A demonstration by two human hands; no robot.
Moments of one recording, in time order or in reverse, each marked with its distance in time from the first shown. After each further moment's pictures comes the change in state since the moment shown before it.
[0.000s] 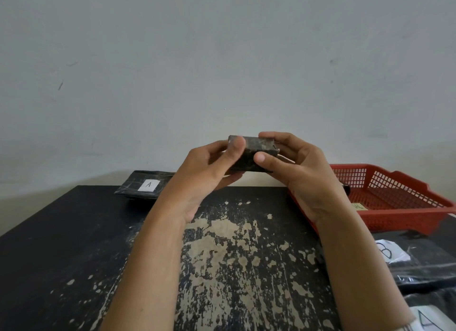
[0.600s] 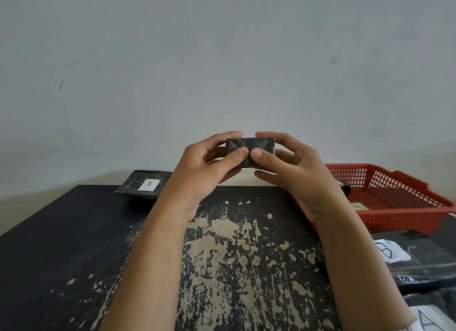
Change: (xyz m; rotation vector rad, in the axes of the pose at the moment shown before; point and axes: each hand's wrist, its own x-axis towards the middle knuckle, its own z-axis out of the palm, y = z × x) left_hand 0.003 -0.002 0.000 -0.049 0.079 0.066; right_hand -0.002 -0.003 0.005 -0.060 -0.016 0.072
